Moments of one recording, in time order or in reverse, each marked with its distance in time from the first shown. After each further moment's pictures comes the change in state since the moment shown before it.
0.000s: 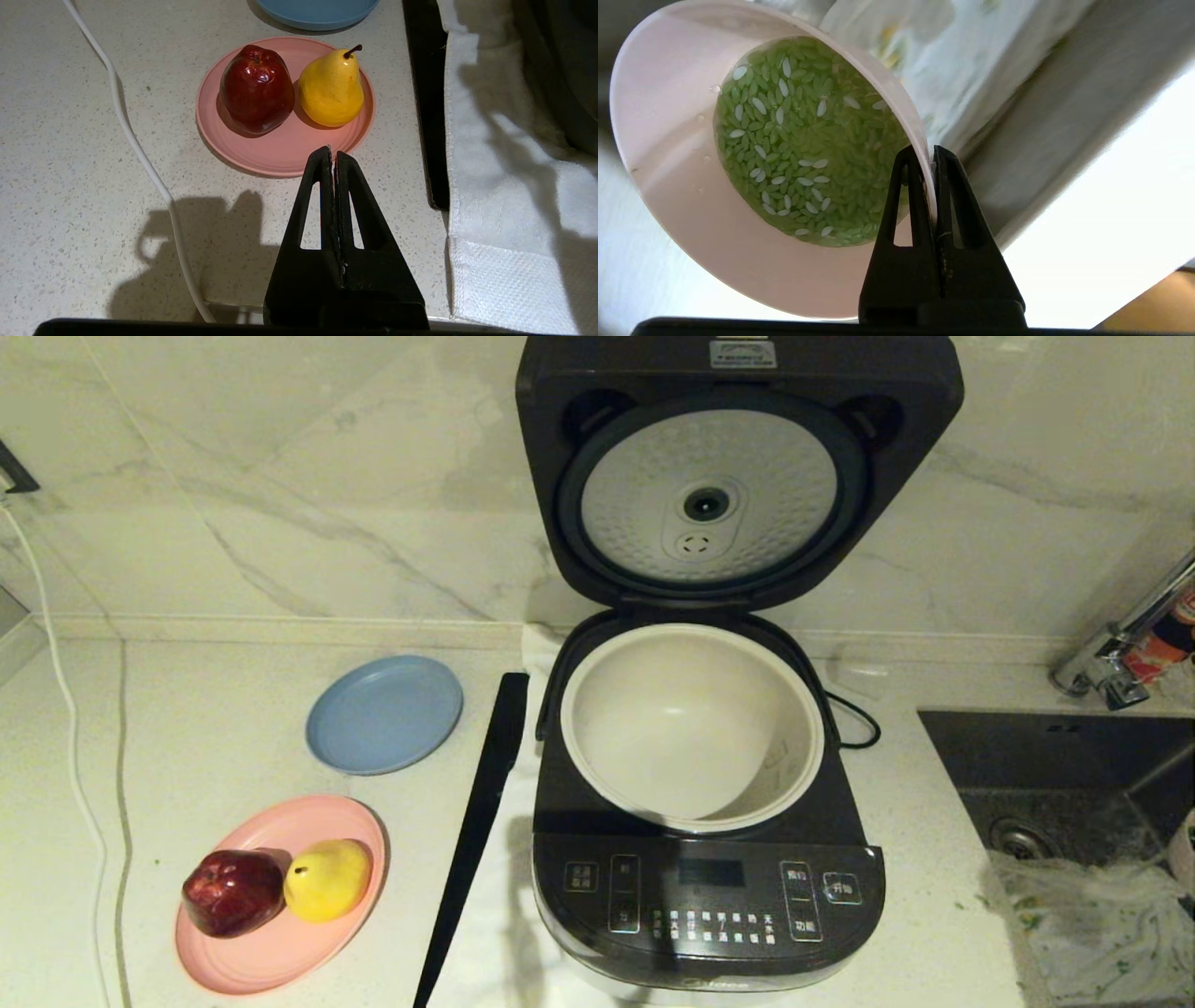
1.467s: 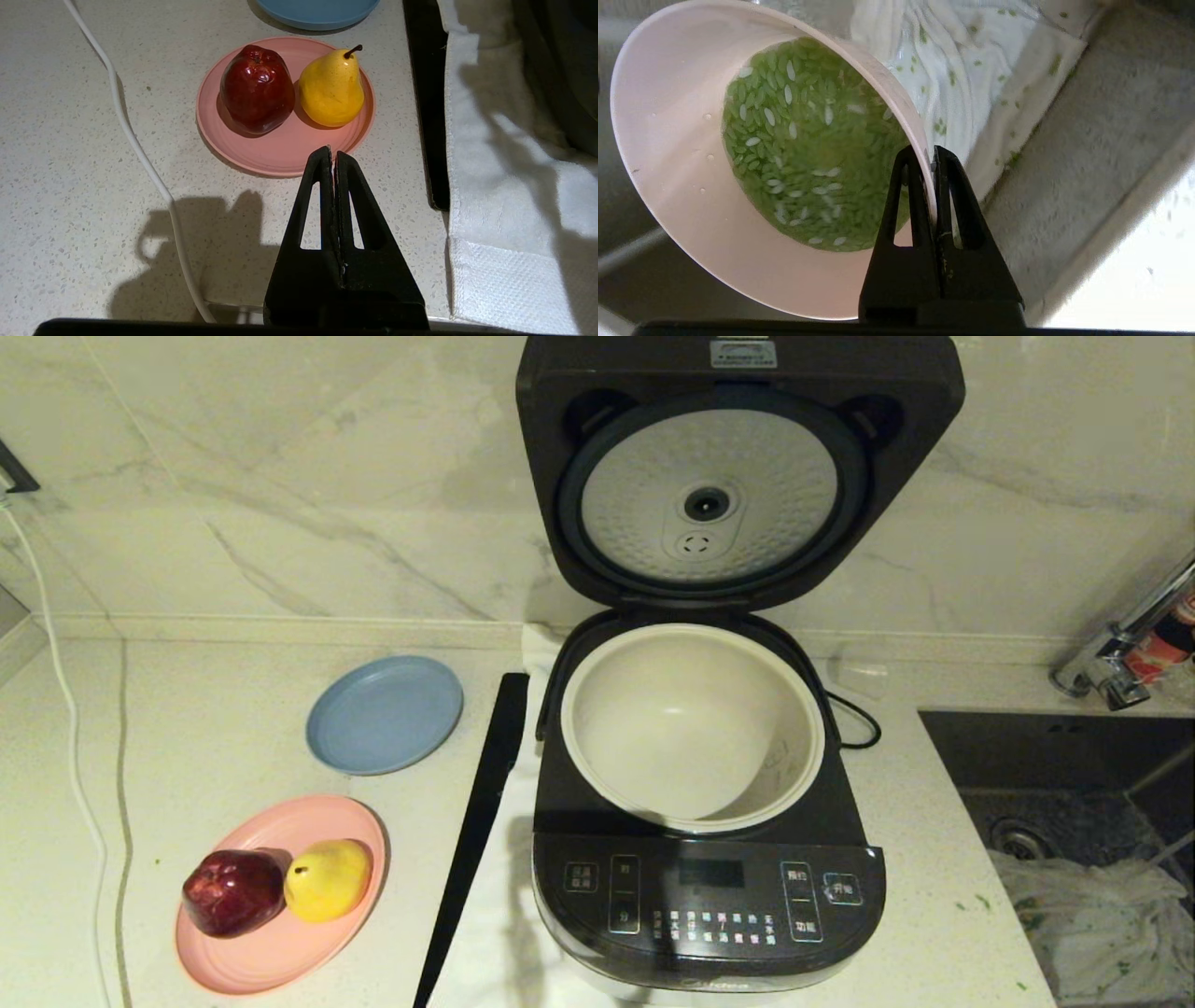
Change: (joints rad) left arm 0.000 0.000 0.000 0.000 0.000 0.000; right arm -0.182 0.443 -0.455 0.015 0.117 0.017
